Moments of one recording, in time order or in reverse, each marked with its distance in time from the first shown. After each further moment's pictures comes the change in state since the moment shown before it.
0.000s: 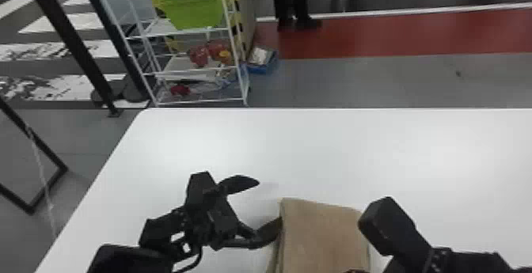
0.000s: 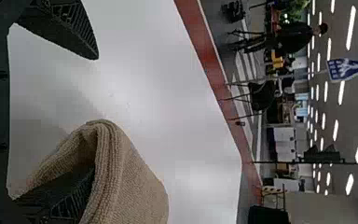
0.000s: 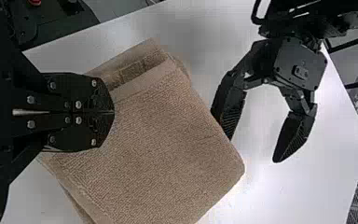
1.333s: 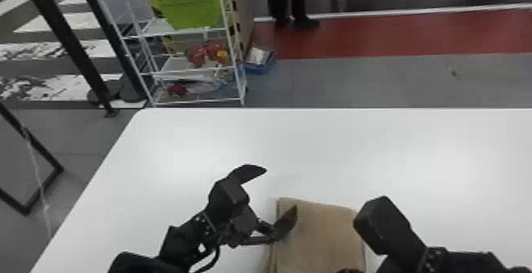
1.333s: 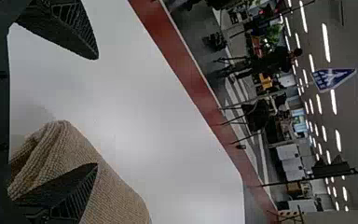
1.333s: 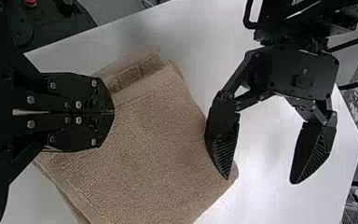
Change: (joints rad) left arm 0.071 0.003 -0.148 -0.100 -0.111 -0.028 0.268; right arm 0.008 0.014 -0.004 -0.007 0.005 -0.006 -0.002
